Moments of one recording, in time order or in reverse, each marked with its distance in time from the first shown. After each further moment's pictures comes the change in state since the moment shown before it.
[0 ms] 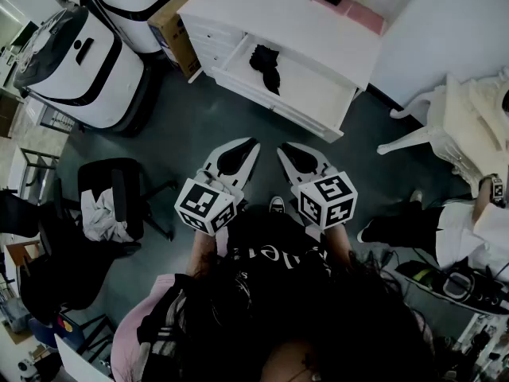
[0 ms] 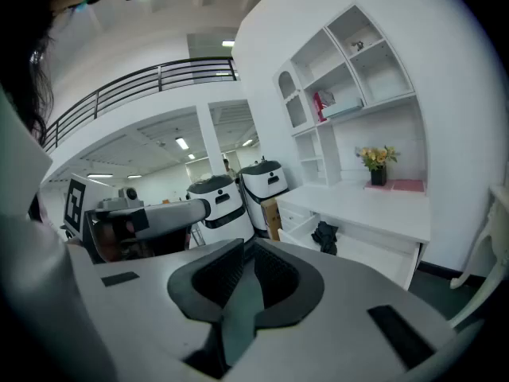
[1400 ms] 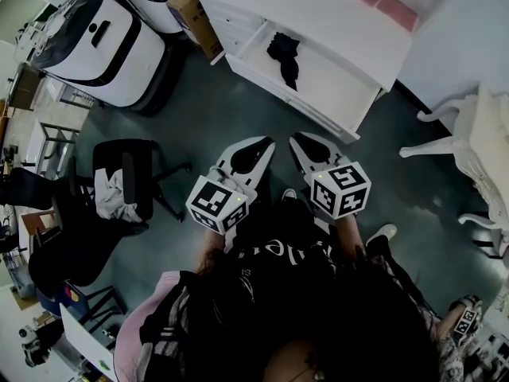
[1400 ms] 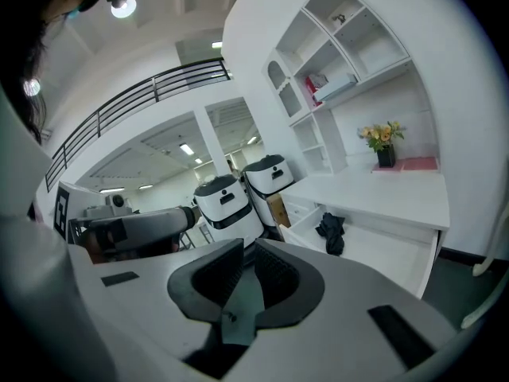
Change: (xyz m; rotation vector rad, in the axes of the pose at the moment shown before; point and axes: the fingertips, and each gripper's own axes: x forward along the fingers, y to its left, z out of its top) left arm 0.055 -0.002 -0.026 -0.005 0.076 0.060; right arm 0.029 -0.068 -0.007 0.082 0.013 0.098
